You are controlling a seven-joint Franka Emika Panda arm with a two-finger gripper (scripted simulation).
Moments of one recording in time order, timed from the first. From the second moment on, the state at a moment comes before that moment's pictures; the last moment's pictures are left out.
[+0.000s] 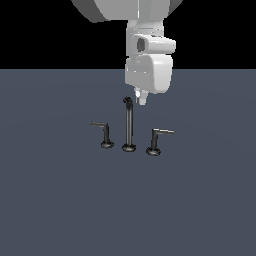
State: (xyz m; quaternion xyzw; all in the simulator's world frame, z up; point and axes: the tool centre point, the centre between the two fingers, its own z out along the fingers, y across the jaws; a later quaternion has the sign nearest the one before) arm -0.036 -0.036 0.205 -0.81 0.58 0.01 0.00
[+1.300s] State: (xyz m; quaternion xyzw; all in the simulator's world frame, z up) arm 0.016 -0.138 0.098 -0.63 0.78 0.00 0.00
